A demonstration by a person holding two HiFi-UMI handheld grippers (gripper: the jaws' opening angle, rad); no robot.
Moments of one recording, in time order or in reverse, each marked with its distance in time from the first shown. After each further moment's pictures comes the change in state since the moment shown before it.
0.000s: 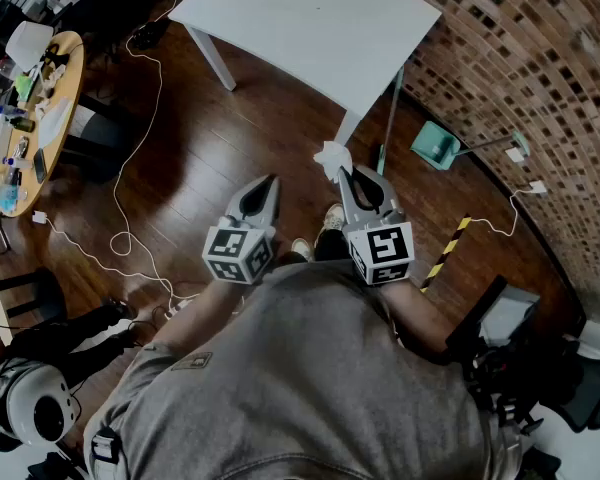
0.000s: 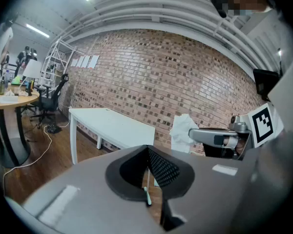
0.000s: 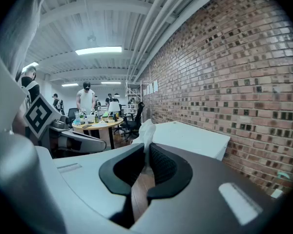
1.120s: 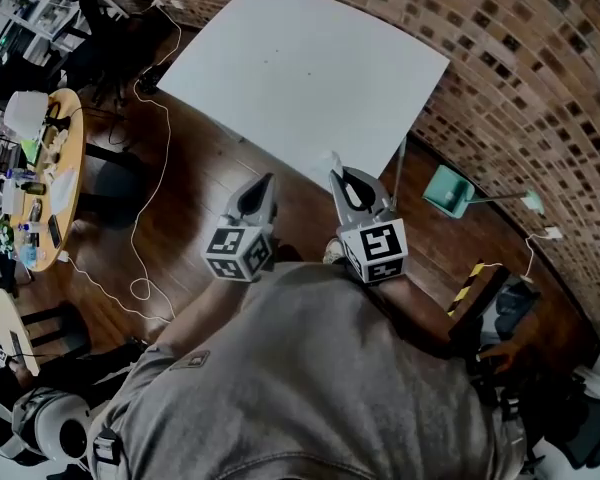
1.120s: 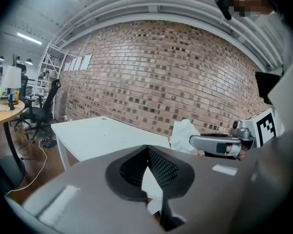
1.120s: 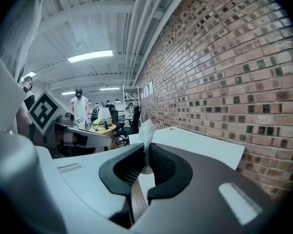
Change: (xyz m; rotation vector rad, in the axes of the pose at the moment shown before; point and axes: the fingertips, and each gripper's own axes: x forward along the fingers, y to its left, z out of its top) left arm 0.206 0.051 0.108 0.065 -0.006 0.038; right arm 0.169 -0.143 0.054 0.060 -0.044 0.061
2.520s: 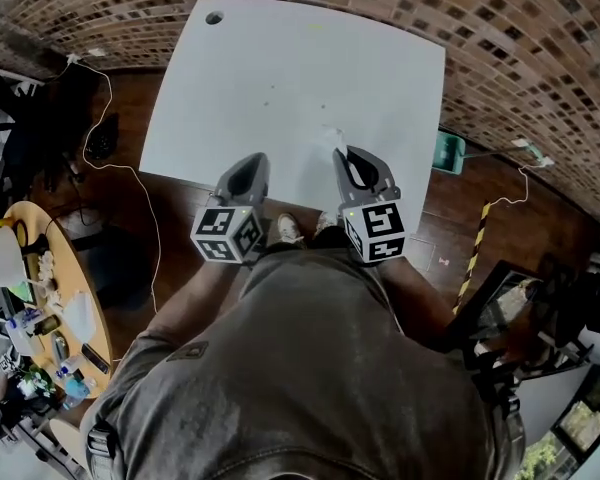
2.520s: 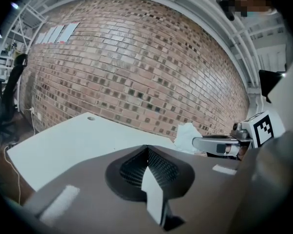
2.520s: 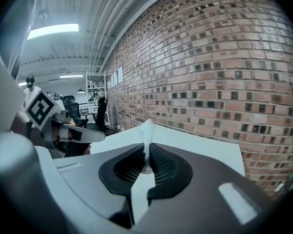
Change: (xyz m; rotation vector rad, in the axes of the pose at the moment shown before) left arm 0.169 0.190 0.089 0.012 0.147 -0.348; right arm 0.214 -0.035 0.044 0.102 0.111 -0.410
